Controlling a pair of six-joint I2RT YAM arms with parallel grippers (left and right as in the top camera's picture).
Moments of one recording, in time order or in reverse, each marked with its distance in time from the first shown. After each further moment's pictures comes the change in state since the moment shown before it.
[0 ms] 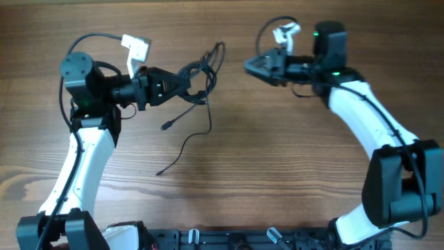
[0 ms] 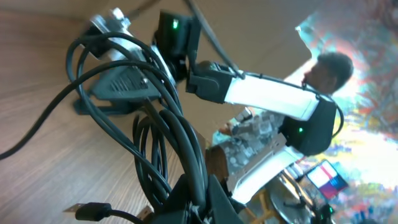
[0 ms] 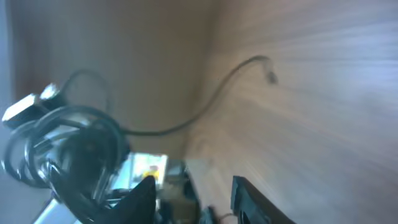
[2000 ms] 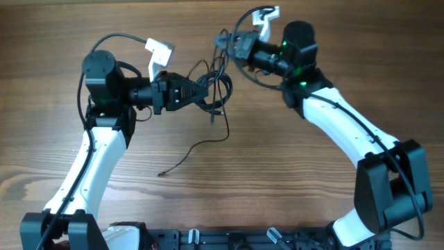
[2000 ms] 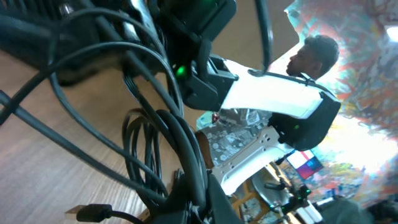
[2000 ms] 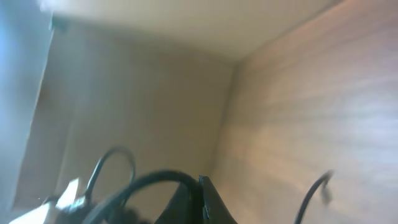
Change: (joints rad) left arm -0.112 0.000 0.000 -0.038 -0.015 -0.018; right arm 0.155 0.000 0.000 0.389 0.444 0.316
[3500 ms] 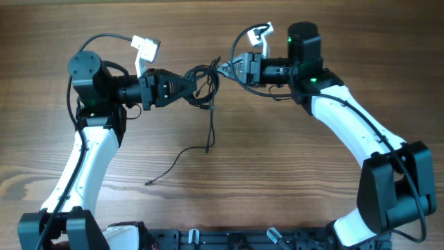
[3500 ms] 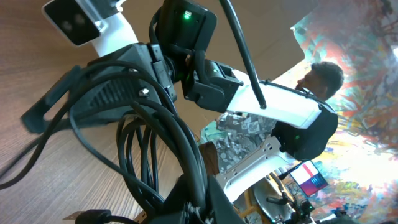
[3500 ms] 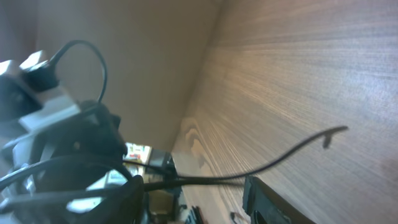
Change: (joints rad) left arm 0.082 0.008 0.000 0.046 0.015 -0.063; right arm -0.032 -0.013 0.005 -0.365 -0.332 -0.369
